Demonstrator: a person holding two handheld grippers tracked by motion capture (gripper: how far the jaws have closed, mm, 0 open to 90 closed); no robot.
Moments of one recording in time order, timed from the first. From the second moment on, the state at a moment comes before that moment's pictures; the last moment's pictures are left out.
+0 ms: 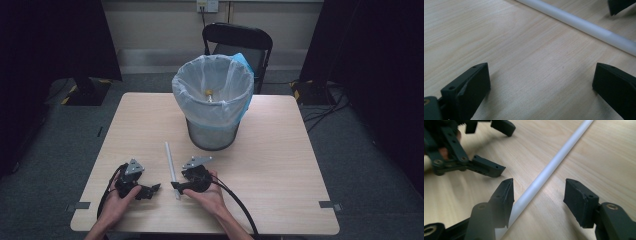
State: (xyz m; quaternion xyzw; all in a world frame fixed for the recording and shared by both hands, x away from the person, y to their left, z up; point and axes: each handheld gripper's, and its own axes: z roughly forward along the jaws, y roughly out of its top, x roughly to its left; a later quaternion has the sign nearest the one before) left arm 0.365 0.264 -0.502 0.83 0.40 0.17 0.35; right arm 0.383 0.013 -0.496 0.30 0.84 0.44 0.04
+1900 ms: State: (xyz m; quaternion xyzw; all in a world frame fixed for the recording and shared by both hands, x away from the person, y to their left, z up) left arm 0.365 0.264 -0.502 0.83 0.40 0.17 0.35; right arm 0.392 0.018 -0.486 0.31 0.87 0.37 0.10
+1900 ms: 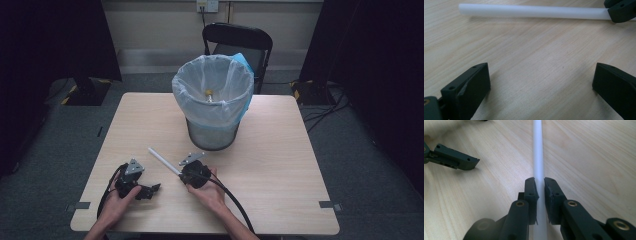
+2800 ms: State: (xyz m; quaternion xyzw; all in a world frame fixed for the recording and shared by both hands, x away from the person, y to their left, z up) left arm 0.365 0.264 -0.502 0.83 0.40 0.17 0.35; right arm 0.388 0.011 -0.447 0.30 0.84 0.45 0.10
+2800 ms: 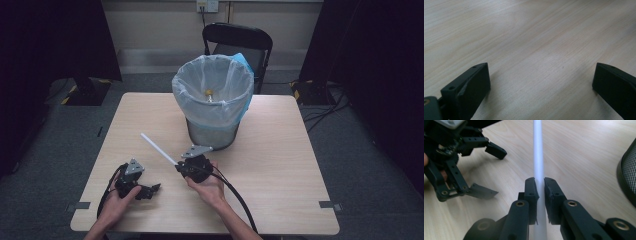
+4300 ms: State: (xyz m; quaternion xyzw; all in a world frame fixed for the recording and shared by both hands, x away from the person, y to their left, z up) left arm 0.365 0.264 -0.502 0.83 0.40 0.17 0.35; right arm 0.391 -0.005 -0.358 0.26 0.79 0.54 0.11
